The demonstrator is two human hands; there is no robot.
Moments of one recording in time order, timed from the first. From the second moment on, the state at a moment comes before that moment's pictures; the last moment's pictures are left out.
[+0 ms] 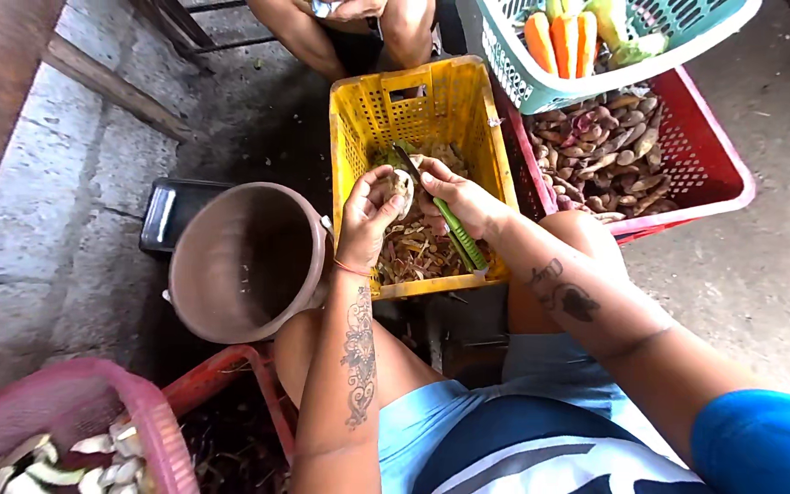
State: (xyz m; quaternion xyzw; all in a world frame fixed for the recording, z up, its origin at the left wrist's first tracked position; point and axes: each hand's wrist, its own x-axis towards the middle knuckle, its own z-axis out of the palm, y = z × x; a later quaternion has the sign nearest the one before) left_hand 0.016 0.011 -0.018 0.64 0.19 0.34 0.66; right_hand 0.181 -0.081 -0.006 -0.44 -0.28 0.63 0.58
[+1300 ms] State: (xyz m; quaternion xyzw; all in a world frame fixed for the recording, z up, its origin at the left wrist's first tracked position) left_hand 0.039 0.000 0.001 0.31 0.32 0.44 0.78; right_hand 0.157 -0.089 -0.020 -0.57 -0.75 0.11 0.32
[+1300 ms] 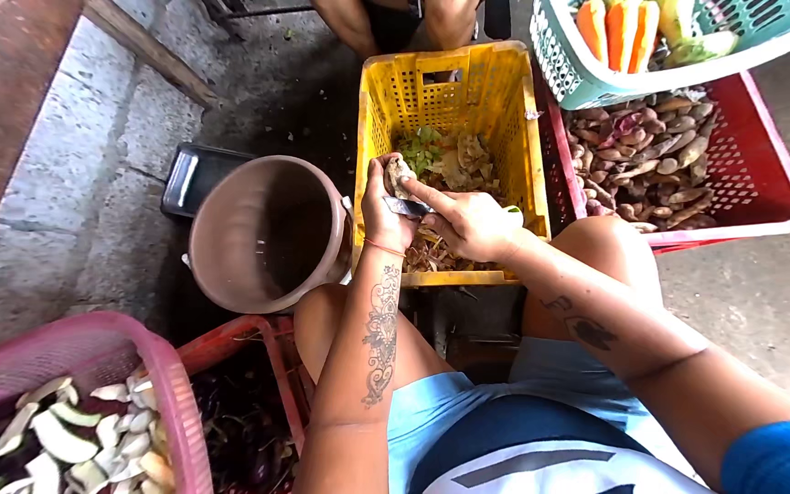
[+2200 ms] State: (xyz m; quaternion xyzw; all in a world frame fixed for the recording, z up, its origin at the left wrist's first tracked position) left_hand 0.044 0.004 -0.014 0.38 0.34 0.46 0.73; right_hand 0.166 -0.081 -0.008 -0.61 -0.70 0.23 0.29
